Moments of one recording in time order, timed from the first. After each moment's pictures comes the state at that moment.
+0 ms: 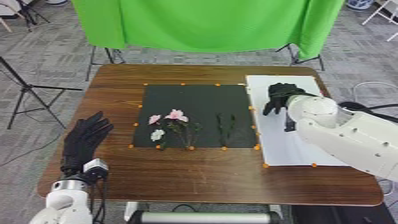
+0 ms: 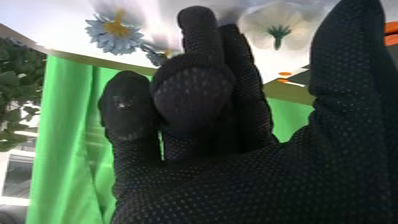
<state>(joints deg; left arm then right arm) 120.5 -63.6 -94.1 -109.0 45.1 10.0 16.9 -36.6 -37.4 13.4 -88.1 -108.1 -9.4 31.6</state>
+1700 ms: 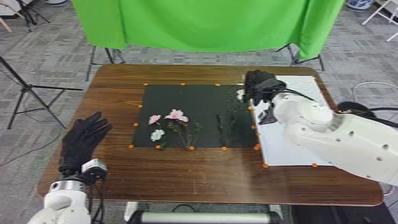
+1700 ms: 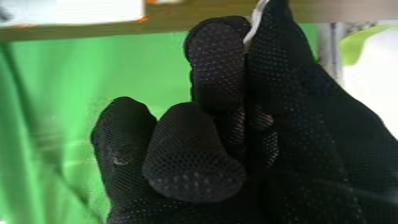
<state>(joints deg) 120.9 -63.7 -94.7 -109.4 45.0 10.0 16.5 -31.9 -37.9 7.4 -96.5 -100.3 9.7 26.3</state>
